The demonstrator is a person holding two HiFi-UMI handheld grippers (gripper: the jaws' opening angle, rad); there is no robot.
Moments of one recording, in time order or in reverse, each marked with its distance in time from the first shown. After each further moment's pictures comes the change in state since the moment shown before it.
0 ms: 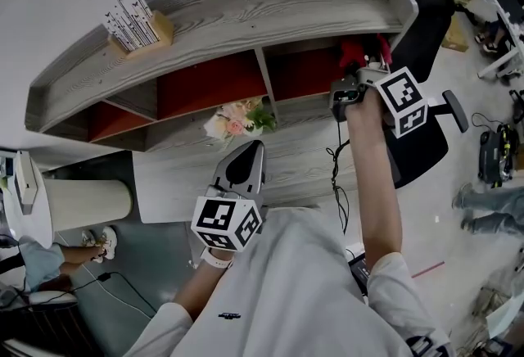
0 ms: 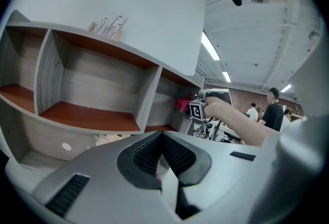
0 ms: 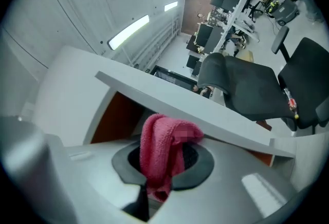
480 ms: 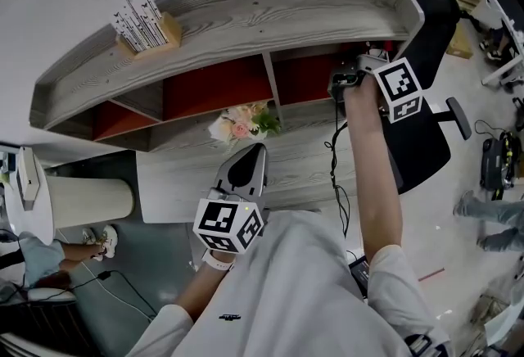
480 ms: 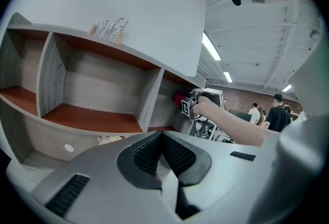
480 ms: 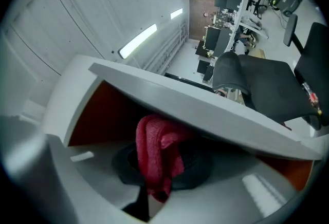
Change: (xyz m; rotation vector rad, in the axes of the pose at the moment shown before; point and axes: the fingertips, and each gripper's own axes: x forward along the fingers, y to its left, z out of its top) left arm -0.003 0.004 0.004 0.002 -0.009 0.017; right arm 0.040 0.022 0.008 -0.001 -0.099 0.155
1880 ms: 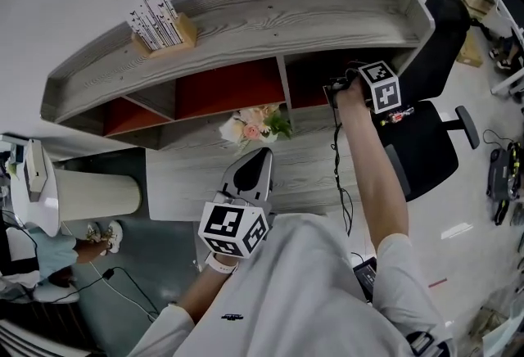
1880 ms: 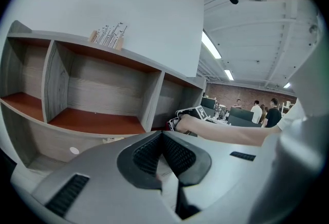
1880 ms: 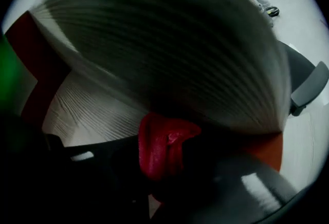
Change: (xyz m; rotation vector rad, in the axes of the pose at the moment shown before) left arm -0.011 0.001 0.004 0.024 0.002 0.030; right arm -0.009 -0.156 -0.073 0.019 0.105 -0.534
